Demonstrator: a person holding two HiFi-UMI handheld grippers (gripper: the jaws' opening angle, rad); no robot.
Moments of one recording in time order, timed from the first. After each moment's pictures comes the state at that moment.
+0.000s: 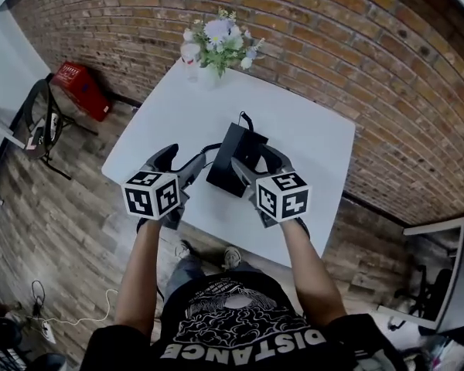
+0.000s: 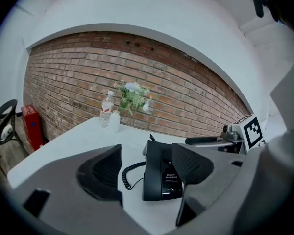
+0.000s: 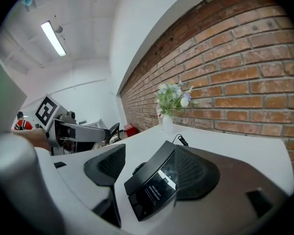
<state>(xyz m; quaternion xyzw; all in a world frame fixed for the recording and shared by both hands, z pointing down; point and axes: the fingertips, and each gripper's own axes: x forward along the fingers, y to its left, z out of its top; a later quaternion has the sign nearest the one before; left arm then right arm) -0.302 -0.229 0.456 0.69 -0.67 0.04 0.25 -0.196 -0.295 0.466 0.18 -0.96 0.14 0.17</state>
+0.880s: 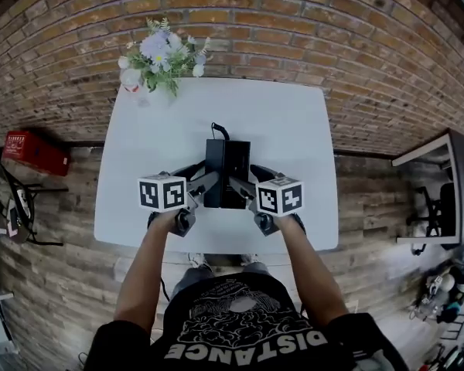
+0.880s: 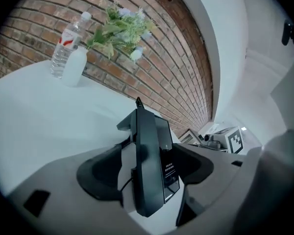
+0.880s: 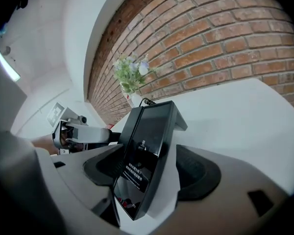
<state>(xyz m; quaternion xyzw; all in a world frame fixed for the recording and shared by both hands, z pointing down) -0.270 -0.316 0.561 0.80 -0.42 0.06 0.43 -0.186 -0.328 0.576 0.30 -0.87 0.33 0.20</state>
